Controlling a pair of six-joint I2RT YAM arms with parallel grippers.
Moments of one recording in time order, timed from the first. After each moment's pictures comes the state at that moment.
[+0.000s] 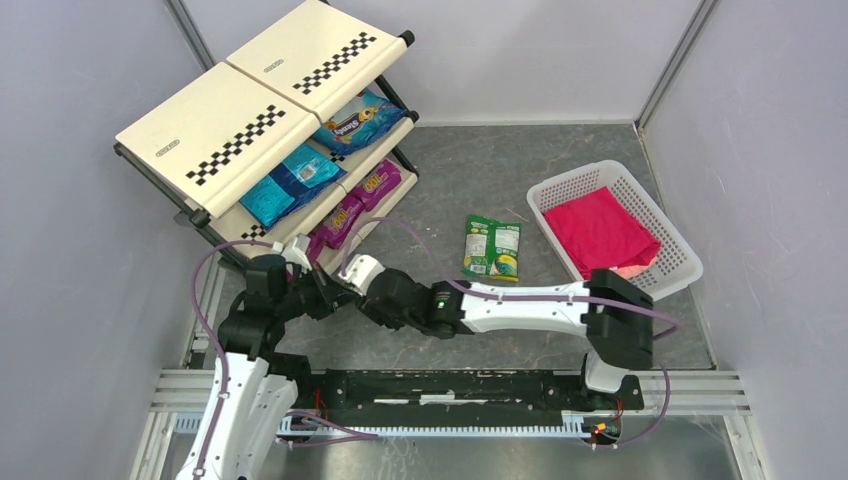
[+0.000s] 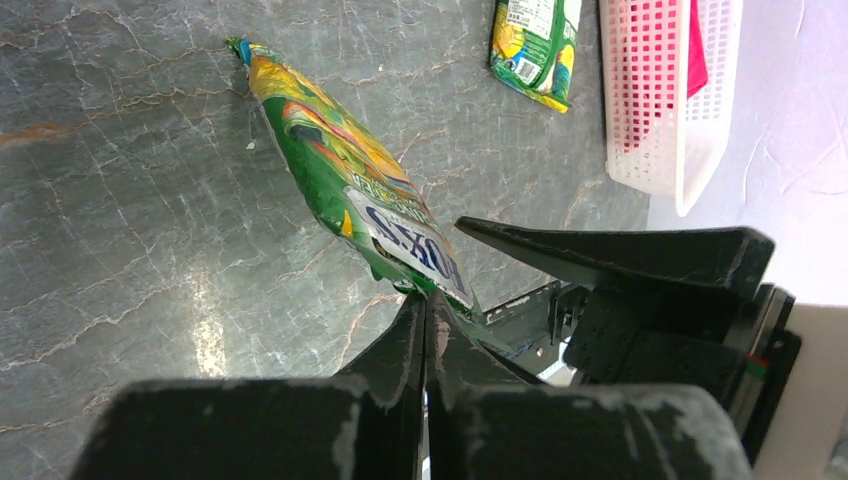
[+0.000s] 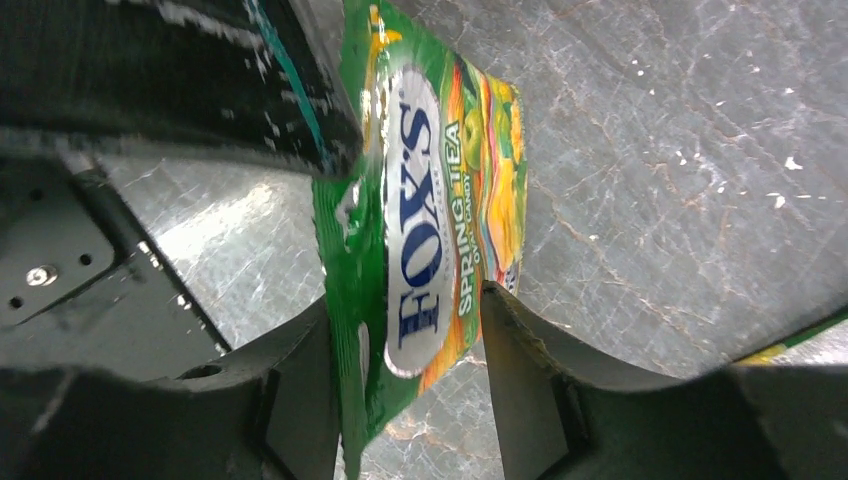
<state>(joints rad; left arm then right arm) -0.11 0.51 0.53 -0.72 0.53 -0.66 1.32 1.70 1.20 -0.23 0.30 0.14</state>
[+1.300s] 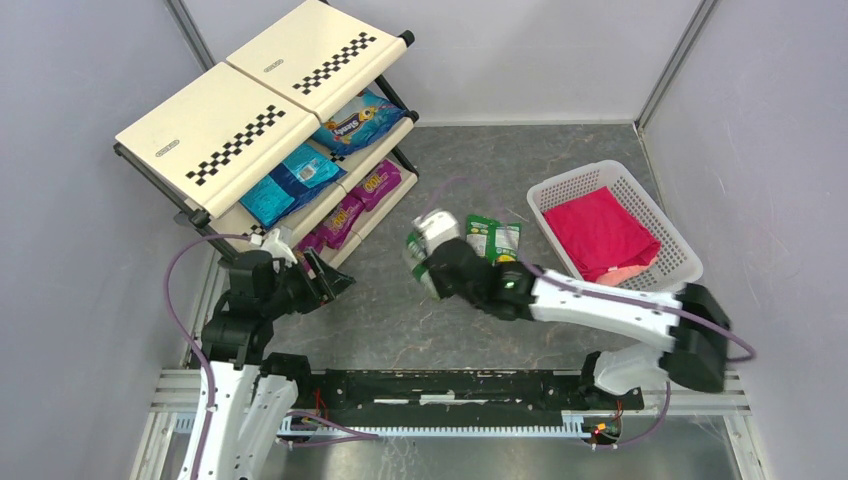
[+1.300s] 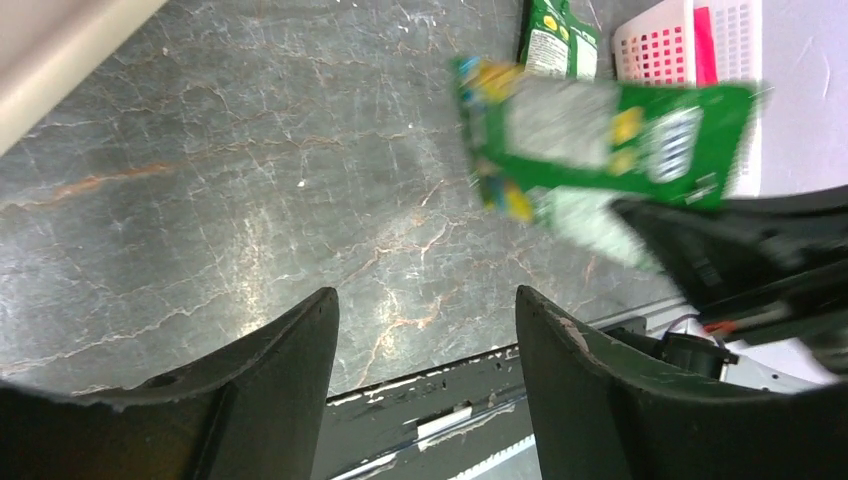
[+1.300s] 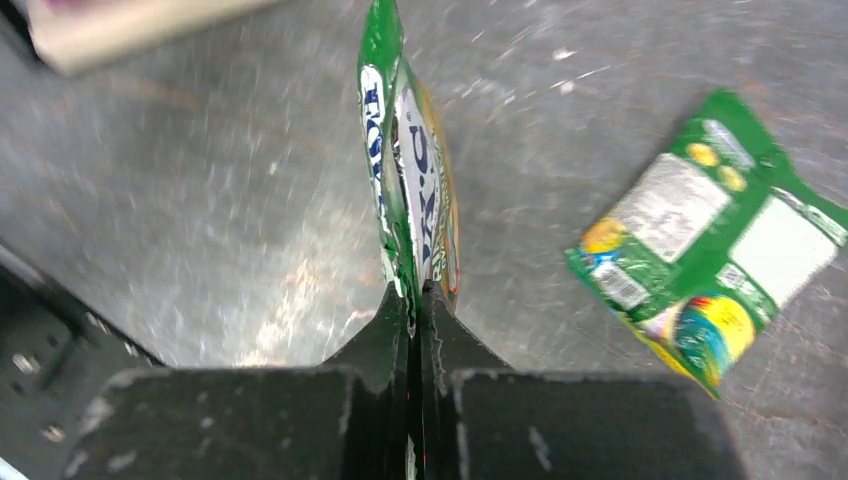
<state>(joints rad) -0.10 0.50 0.70 -0.84 0.38 -0.63 1.20 1.44 1.08 -0.36 0.43 0.32</state>
